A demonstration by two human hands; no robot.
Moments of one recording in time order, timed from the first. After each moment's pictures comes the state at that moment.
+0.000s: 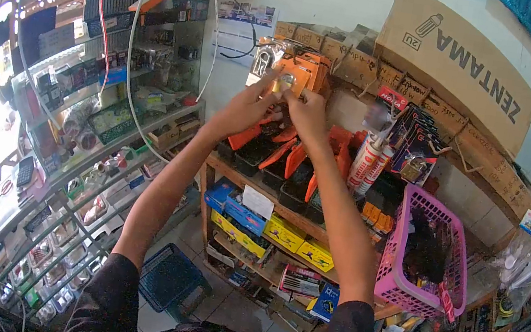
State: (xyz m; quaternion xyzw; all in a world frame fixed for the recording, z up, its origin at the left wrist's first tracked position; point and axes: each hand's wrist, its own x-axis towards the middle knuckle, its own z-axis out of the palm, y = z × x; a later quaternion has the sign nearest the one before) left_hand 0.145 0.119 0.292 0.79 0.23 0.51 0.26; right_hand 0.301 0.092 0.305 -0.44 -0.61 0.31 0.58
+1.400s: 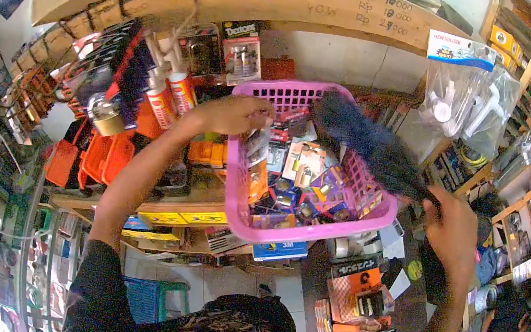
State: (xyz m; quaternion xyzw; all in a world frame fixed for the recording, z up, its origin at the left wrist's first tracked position) left_hand 0.582 0.060 0.219 0.98 -0.06 0.04 0.20; right_hand 0.652 -0.383 0.270 -0.92 -0.34 -0.17 0.14
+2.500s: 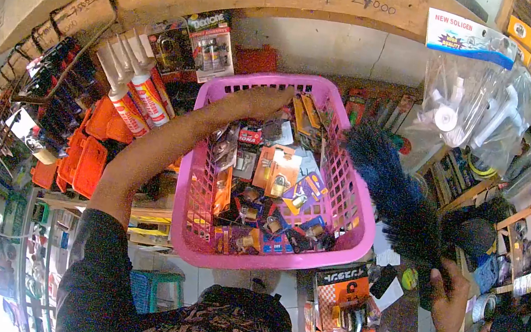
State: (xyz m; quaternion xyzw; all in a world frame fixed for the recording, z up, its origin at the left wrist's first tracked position) left_hand 0.746 0.052 0.162 1.00 -0.02 0.03 0.05; right_hand 0.707 -0.499 0.193 -0.91 -0.21 -0.05 0.35
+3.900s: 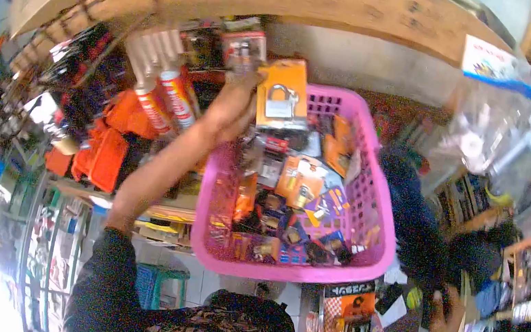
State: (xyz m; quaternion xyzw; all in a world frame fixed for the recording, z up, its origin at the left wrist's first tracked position) left_hand 0.641 0.034 0.204 0.50 0.04 0.26 0.83; right_hand 0.714 -0.516 0.147 -0.92 -0.17 -0.03 0.35
